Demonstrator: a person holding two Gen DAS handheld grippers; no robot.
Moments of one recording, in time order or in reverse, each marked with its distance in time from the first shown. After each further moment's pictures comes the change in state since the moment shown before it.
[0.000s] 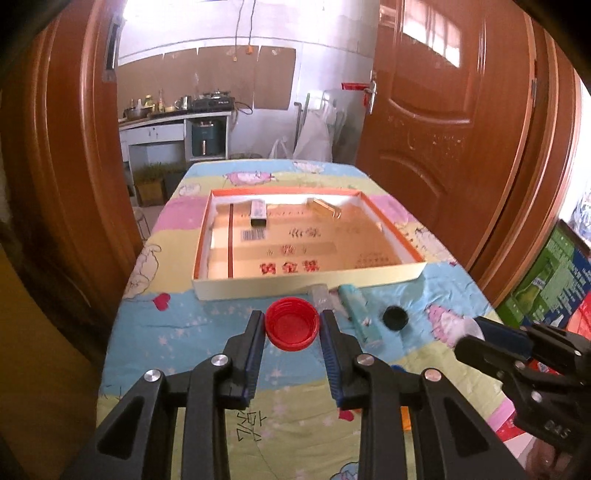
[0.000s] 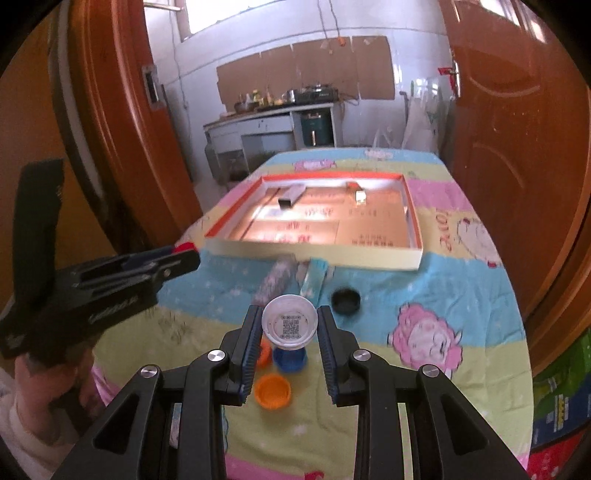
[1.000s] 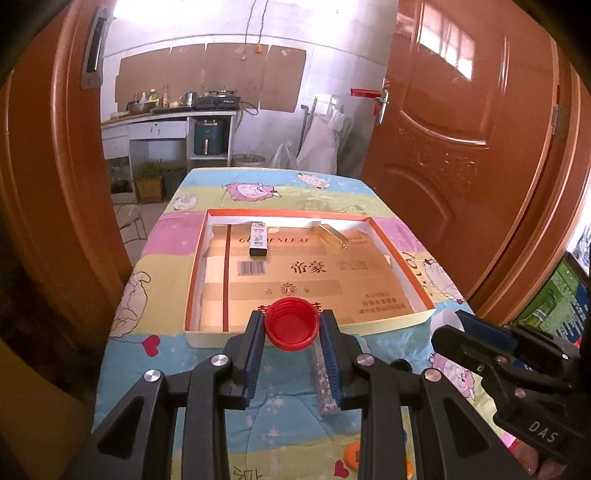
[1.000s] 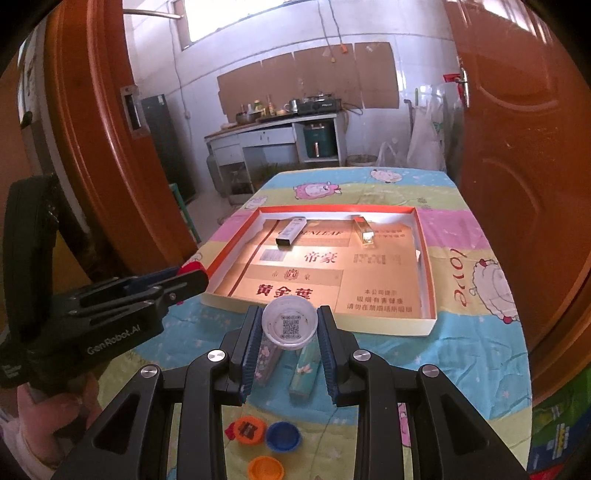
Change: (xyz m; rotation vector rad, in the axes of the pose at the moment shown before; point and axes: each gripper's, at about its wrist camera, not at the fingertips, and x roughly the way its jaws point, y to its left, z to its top) left arm 0.036 0.010 0.046 -0.054 0.004 -0.009; right arm 0.041 -0.010 0.059 0.005 -0.024 0.023
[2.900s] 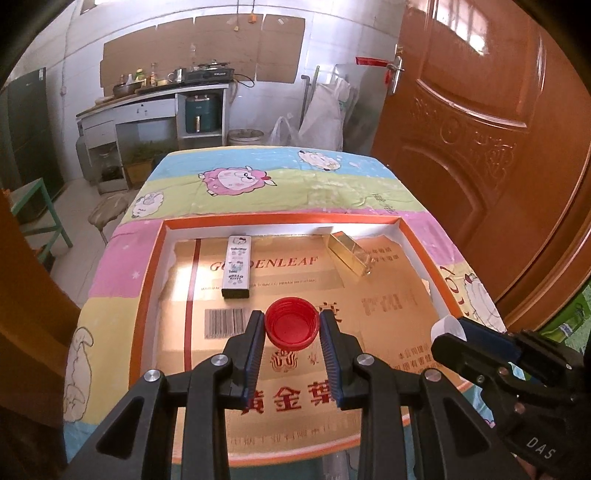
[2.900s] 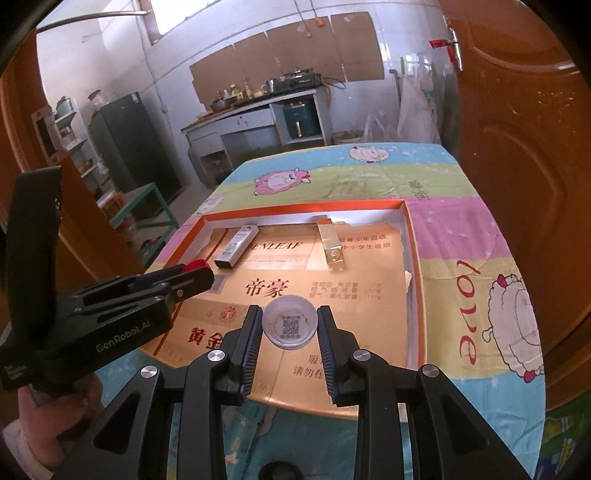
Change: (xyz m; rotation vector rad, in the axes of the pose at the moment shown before) left arm 0.124 -0.008 0.061 0.021 0.119 0.020; right arm 0.100 -0.077 0.049 0.088 0.083 -0.001
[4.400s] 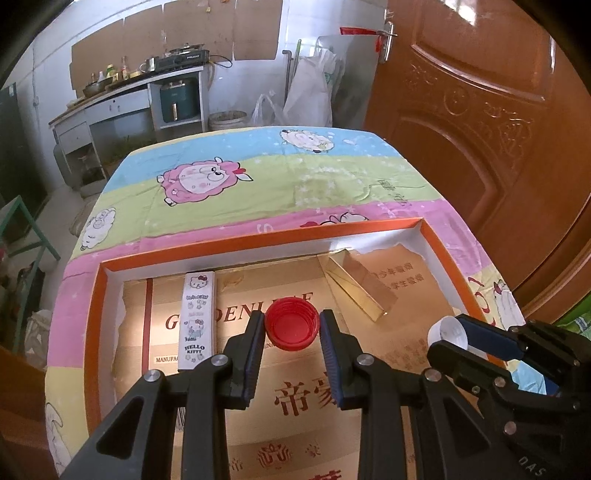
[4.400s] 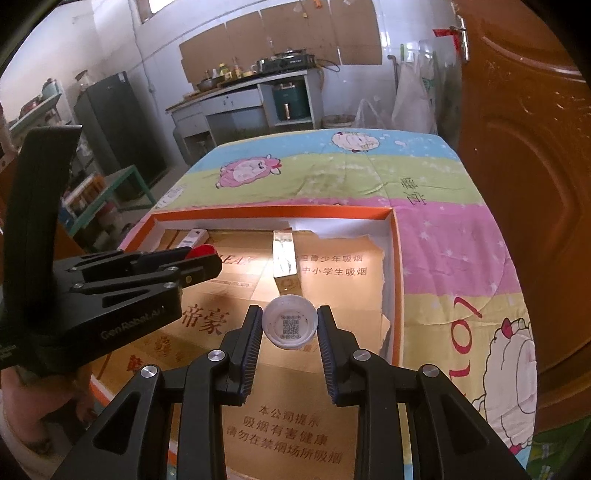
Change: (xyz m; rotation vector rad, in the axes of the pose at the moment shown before) left arm 0.080 -0.012 0.047 0.081 0.103 -0.008; right arm 0.061 -0.037 0.036 -0.032 0.082 -0.057
